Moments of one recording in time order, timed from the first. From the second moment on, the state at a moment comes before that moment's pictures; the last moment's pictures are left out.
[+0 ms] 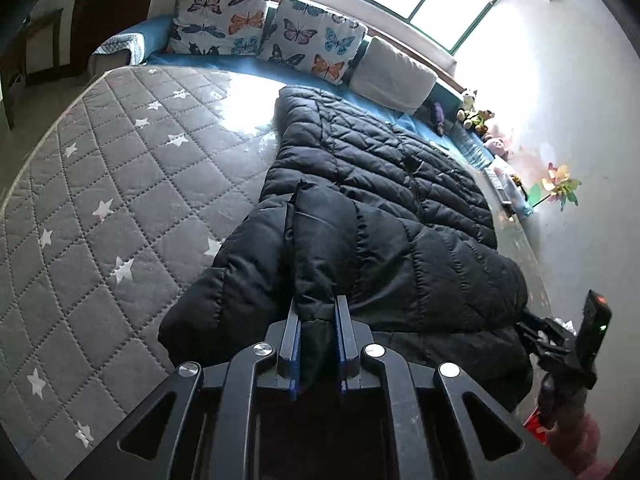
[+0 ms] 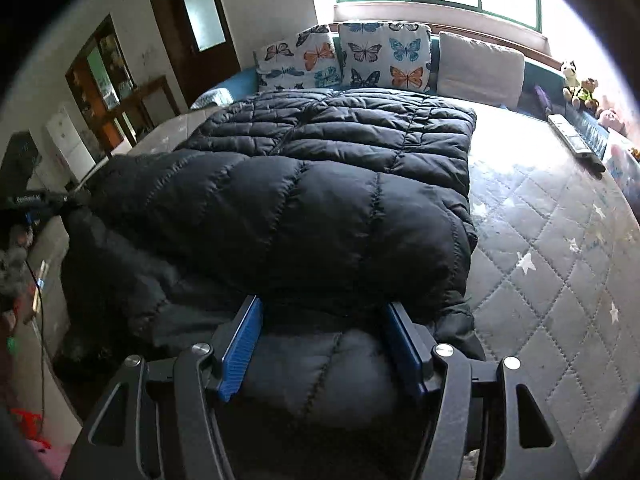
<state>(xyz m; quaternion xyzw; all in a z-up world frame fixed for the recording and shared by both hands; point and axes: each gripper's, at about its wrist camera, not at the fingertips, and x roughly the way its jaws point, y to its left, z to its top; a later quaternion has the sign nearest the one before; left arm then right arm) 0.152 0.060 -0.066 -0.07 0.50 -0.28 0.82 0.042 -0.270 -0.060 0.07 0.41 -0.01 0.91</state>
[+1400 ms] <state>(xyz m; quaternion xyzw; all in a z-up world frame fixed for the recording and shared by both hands) 0.145 -0.031 -0.079 0.01 0.50 -0.38 0.78 0.127 -0.165 -0.070 -0.03 0.45 0.07 0.89</state>
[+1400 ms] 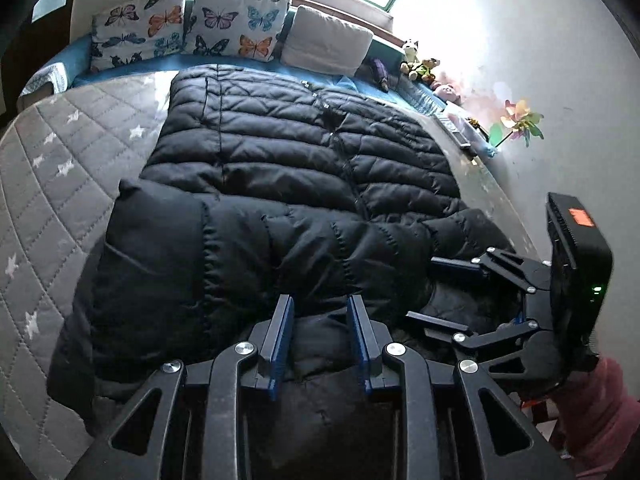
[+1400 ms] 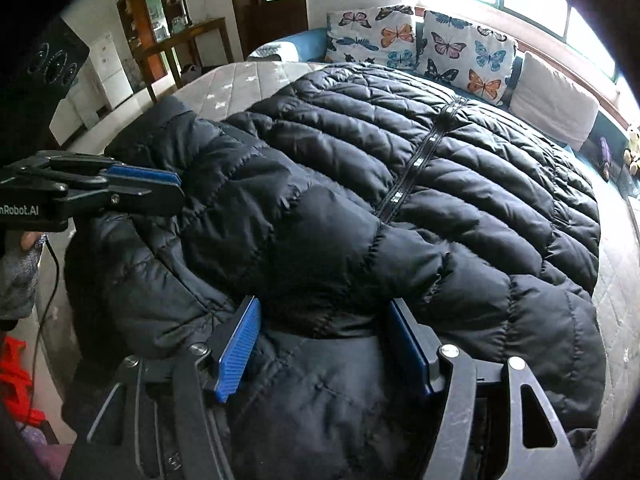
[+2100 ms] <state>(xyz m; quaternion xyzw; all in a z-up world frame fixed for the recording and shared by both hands) 0.149 -0.028 -0.102 0.00 0.50 -0.39 0.77 0.089 -0.247 -0.070 0.03 0.43 -0.02 0.90</state>
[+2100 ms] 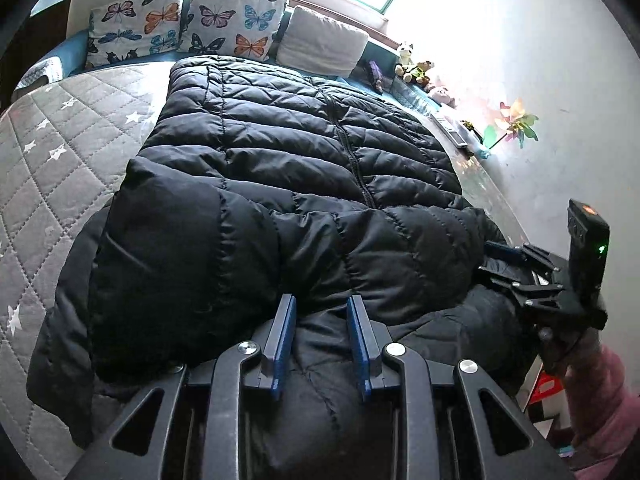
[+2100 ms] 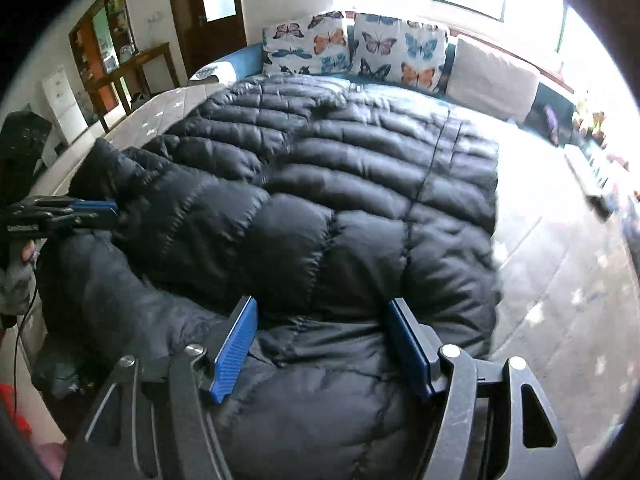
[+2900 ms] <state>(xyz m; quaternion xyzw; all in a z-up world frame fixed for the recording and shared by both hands) 0.123 -0.036 -0.063 0.06 0.45 -0.36 0.81 0.081 -0.229 -0.050 0.00 0.43 0.00 0.90</state>
